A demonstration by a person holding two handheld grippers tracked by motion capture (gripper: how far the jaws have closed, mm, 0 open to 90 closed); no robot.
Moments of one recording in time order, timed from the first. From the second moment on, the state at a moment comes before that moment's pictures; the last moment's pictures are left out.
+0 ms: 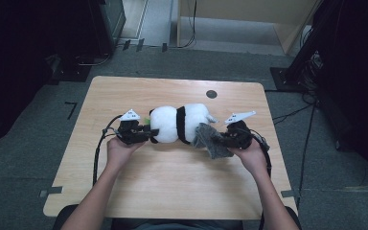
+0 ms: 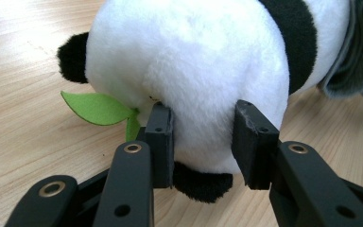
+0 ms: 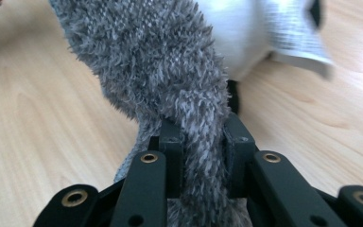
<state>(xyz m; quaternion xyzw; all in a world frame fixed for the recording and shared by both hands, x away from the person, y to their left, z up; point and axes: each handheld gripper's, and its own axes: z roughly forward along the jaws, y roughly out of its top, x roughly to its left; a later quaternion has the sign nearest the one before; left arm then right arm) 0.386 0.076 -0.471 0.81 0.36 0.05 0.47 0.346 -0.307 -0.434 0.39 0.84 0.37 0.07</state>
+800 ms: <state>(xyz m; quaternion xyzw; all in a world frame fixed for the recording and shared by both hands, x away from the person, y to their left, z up) 0.387 0.077 -0.472 0.80 0.36 0.05 0.47 0.391 -0.322 -0.424 0.48 0.78 0.38 0.15</state>
